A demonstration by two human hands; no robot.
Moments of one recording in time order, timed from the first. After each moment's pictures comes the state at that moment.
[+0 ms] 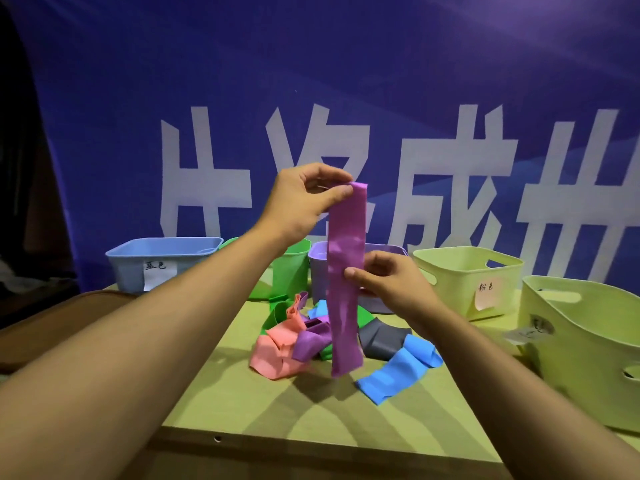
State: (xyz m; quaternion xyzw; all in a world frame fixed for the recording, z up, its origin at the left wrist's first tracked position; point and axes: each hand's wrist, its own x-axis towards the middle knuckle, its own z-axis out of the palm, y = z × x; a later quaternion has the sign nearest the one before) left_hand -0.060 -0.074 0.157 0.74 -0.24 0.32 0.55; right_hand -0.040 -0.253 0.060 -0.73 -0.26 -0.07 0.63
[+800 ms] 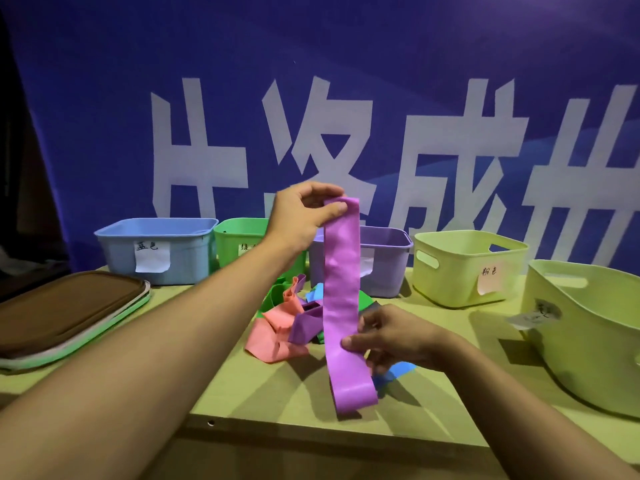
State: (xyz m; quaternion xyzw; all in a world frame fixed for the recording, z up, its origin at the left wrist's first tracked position) left_hand -0.020 -0.073 0.098 0.70 -0.17 0.27 0.64; right_hand -0.045 -0.270 0.000 -0.83 -0.21 0.21 0.47
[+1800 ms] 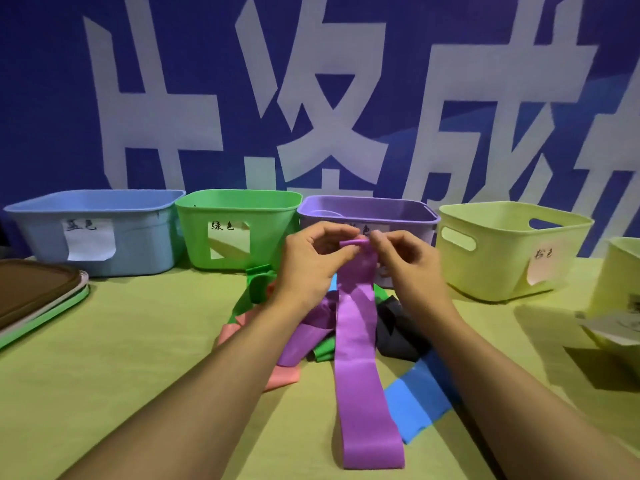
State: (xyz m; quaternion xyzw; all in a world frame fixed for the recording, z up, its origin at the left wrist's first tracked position) left_hand 0.074 -0.089 -0.027 0.68 -0.18 0.26 0.66; right_hand 0.079 -0.245 -0.032 -0.68 -0.19 -0.21 0.67
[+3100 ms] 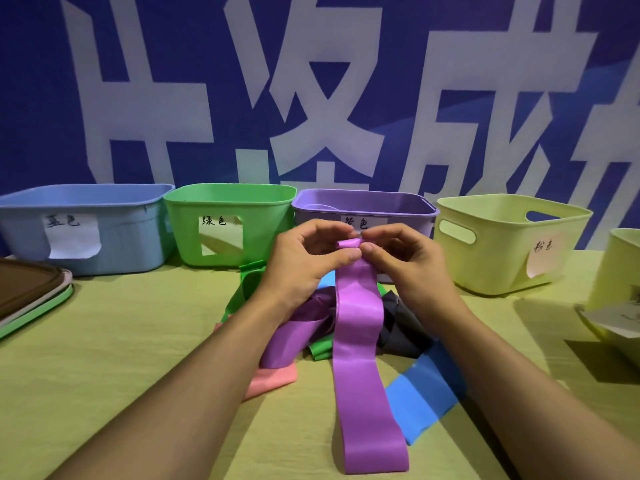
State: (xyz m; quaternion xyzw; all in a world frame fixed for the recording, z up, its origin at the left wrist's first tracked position) left_hand 0.070 -0.075 -0.031 0.67 -0.21 0.18 0.68; right_hand 0.079 -0.253 -0.037 -0.66 -0.26 -0.15 0.69
